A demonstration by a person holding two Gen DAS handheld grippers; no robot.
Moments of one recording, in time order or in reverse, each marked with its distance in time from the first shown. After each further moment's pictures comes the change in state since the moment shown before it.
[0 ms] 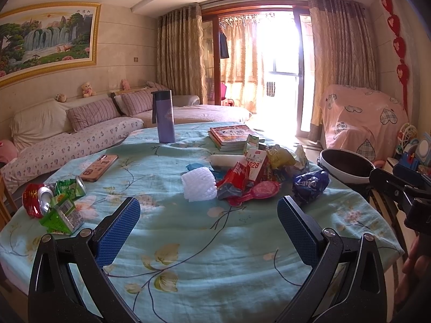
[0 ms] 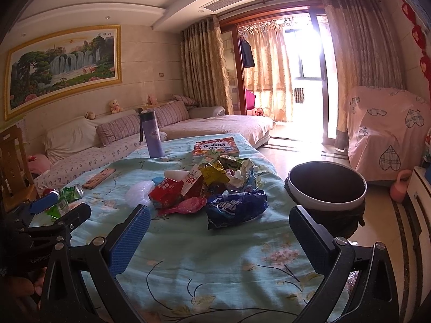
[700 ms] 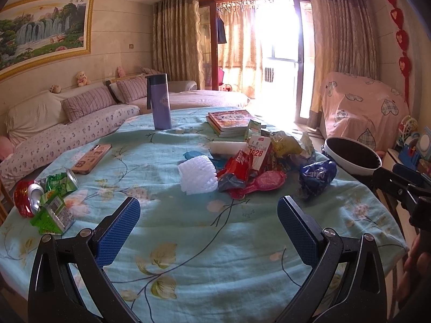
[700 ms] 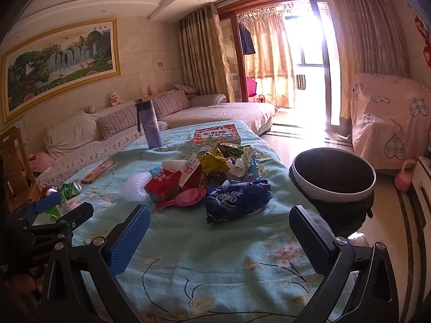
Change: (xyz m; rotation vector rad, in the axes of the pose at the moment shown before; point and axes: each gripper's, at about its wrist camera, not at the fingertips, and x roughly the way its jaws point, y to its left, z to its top) left arm 0.035 0.003 0.003 0.012 0.093 -0.013; right arm 0.025 -0.010 0.001 0.026 0.077 0.022
